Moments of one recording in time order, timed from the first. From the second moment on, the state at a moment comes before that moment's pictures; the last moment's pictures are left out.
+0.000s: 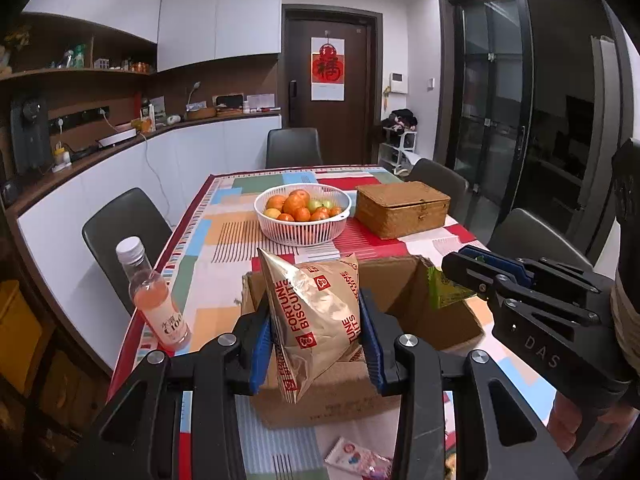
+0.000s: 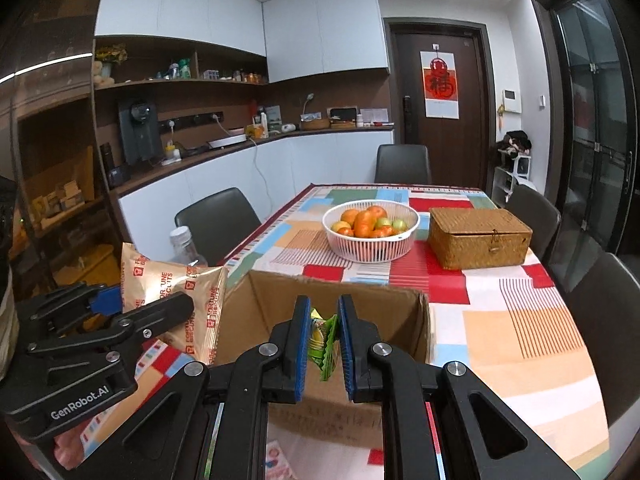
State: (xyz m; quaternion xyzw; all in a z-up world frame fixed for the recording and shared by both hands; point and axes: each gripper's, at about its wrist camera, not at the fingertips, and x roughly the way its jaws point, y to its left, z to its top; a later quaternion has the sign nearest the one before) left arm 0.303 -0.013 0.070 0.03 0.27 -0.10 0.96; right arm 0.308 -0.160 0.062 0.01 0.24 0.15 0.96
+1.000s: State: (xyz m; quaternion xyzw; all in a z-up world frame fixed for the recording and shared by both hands) left arm 0.263 -0.002 0.073 0.02 0.29 -0.09 0.95; right arm 0.276 -0.162 0.058 -0.01 0.25 0.12 0.96
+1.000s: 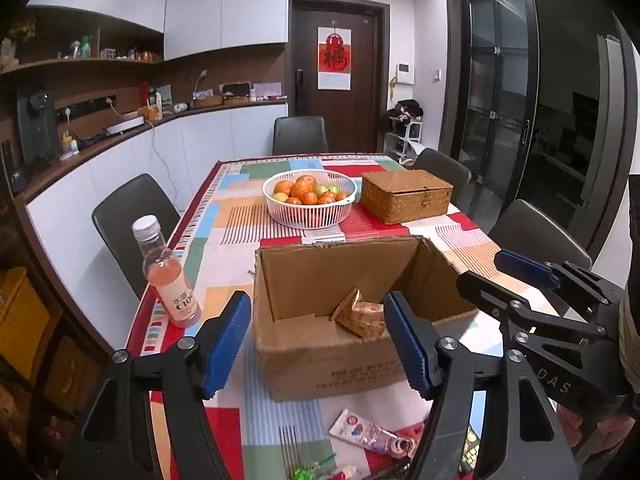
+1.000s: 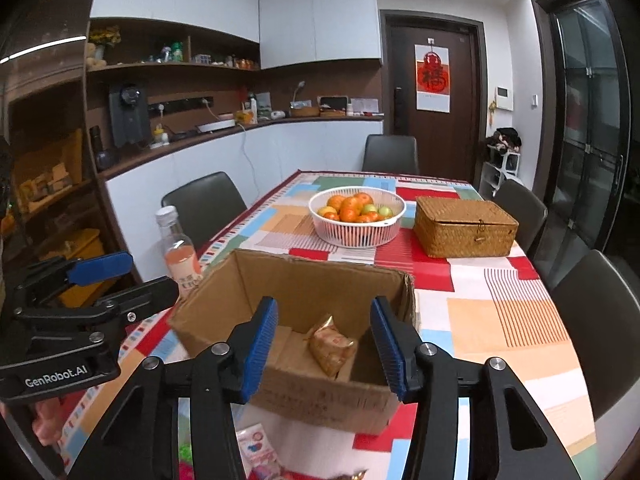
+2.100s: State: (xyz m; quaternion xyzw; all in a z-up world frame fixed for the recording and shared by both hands) left arm 0.160 0.010 -0.022 0.04 0.42 -0.09 0.90; right arm 0.182 -0.160 -0.029 -0.04 0.39 0.13 0.91
